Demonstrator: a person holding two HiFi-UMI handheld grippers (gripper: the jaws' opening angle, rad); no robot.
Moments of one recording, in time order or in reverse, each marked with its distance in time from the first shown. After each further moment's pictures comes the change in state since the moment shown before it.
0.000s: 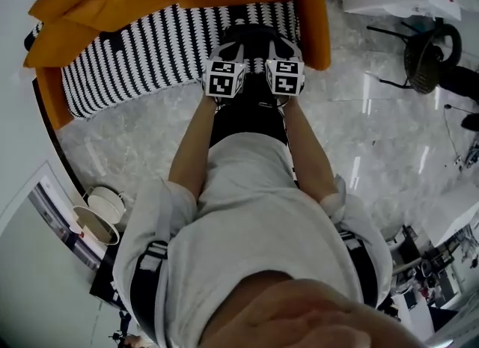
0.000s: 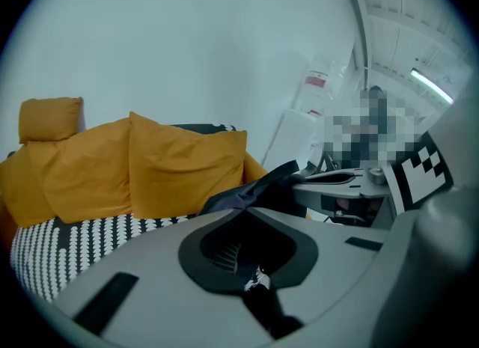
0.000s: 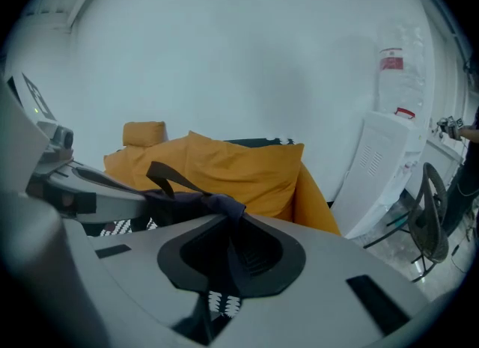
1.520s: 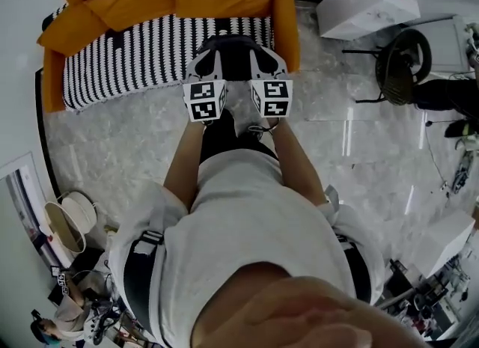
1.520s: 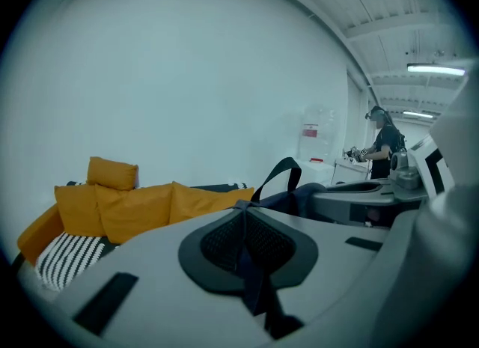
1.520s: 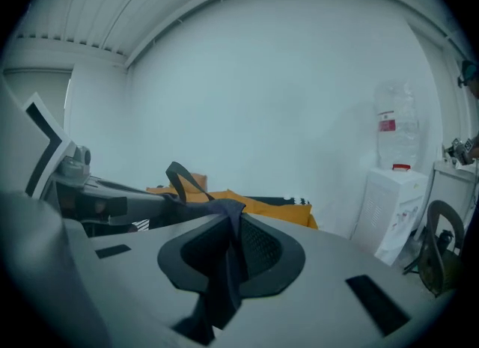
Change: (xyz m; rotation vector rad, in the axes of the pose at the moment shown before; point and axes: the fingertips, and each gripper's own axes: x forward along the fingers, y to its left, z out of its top) left arm -0.197 -0.136 0.028 0.037 -0.409 0.283; right arm -0.249 0.026 0.038 -0.122 -0.377 0.186
